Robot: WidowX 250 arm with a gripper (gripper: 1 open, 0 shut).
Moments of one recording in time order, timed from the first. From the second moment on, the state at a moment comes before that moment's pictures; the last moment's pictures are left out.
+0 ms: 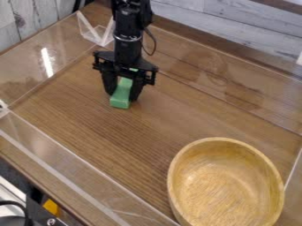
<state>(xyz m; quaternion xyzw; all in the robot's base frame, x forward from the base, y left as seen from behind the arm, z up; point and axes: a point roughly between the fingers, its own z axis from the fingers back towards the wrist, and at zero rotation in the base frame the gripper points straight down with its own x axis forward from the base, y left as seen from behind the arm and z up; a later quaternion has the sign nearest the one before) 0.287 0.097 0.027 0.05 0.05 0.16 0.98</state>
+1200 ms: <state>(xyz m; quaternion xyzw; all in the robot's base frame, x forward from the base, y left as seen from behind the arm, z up) 0.289 0.058 0.063 0.00 0.03 0.12 0.99</state>
